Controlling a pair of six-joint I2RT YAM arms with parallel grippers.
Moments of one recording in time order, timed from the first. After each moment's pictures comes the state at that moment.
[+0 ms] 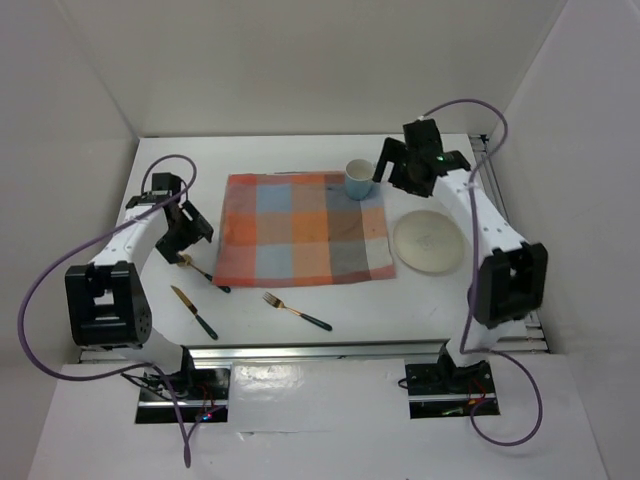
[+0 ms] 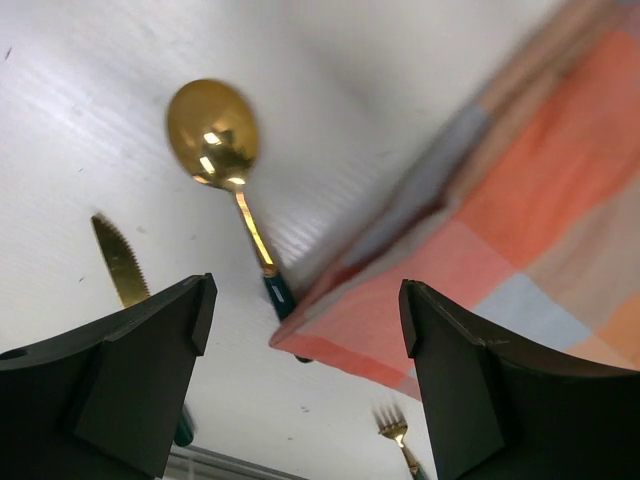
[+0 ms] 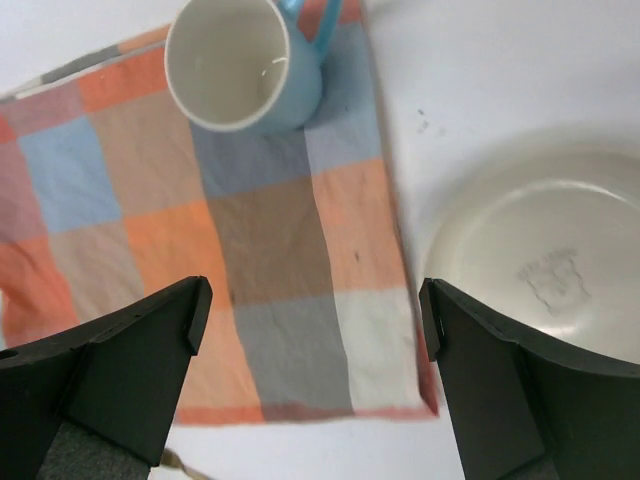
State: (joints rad) left arm 0.11 1.56 1.11 -0.80 -0.08 -0.70; right arm 0.25 1.76 1.62 -0.69 0.09 0.51
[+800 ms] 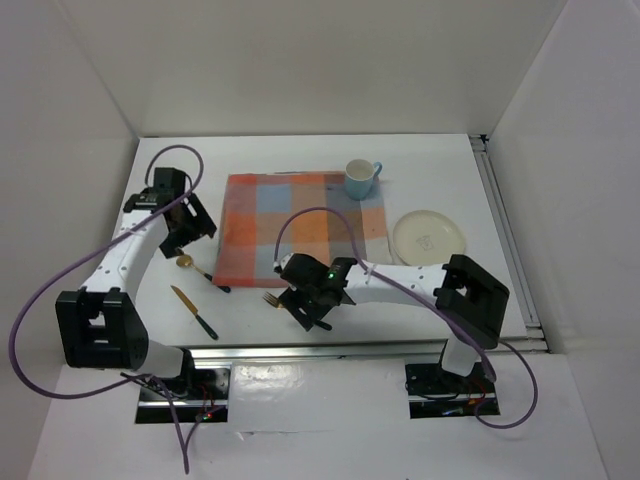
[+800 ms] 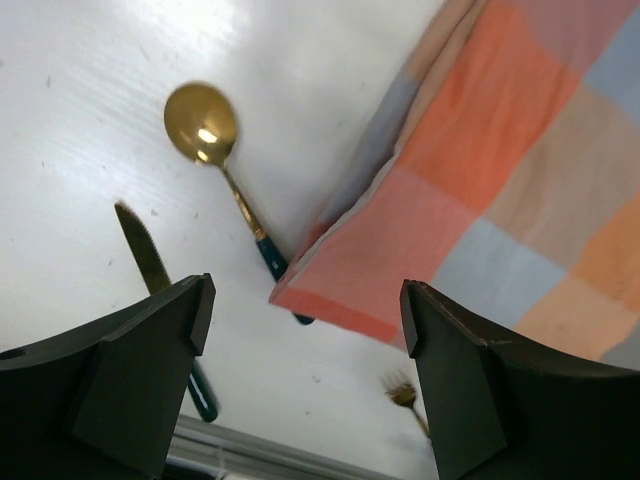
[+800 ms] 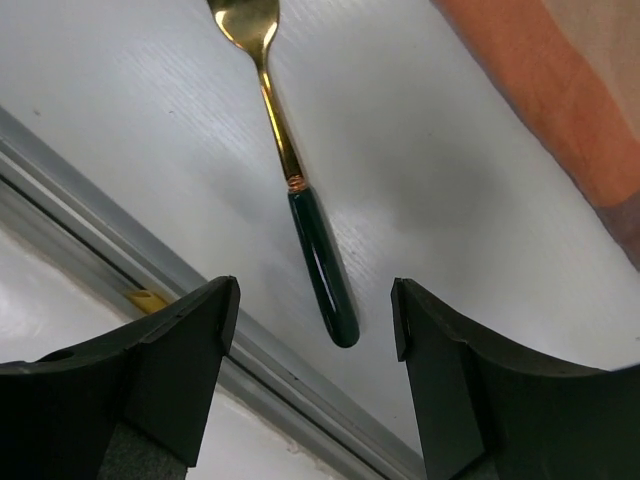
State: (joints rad) left arm 0.00 1.41 1.15 -0.87 -0.14 -0.61; right arm 1.10 1.69 1.10 -0.54 0.05 0.29
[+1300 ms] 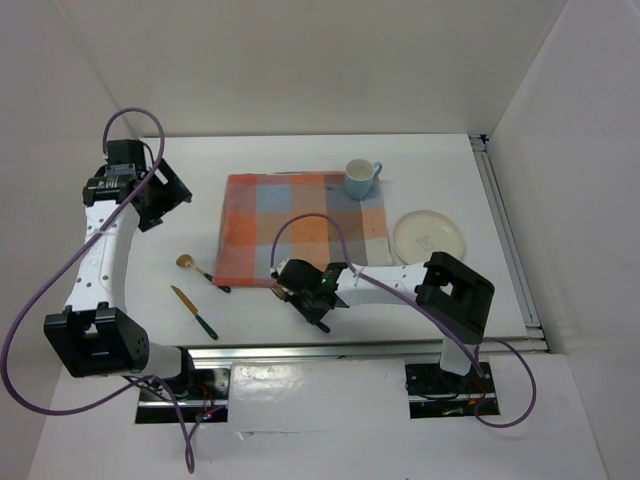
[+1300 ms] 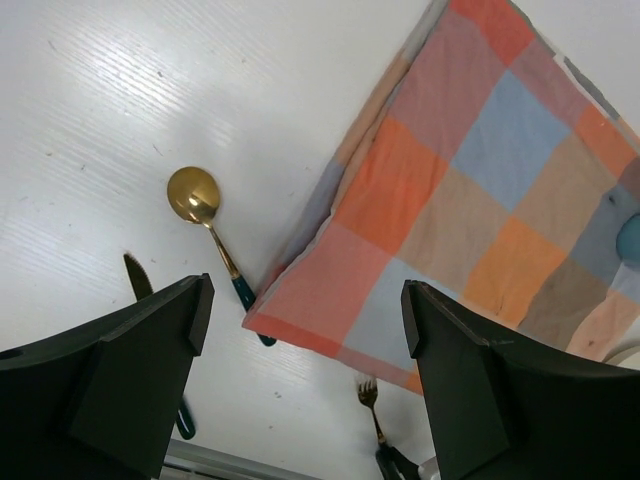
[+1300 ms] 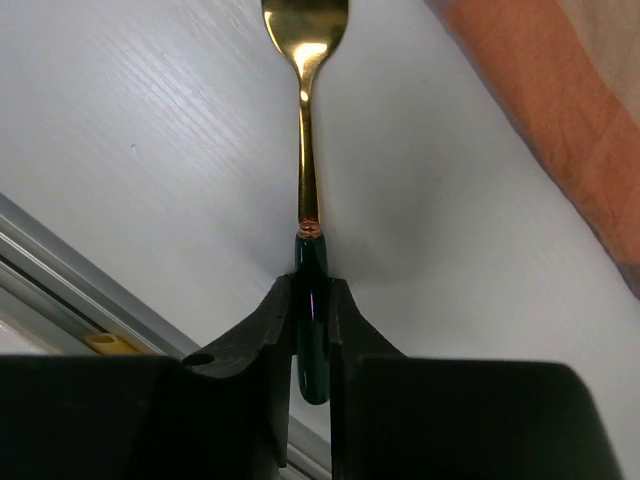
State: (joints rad) left arm 0.14 1.39 1.42 -0.93 -0.04 -0.57; right arm 1.11 1.78 1.08 -0.45 0.08 0.25
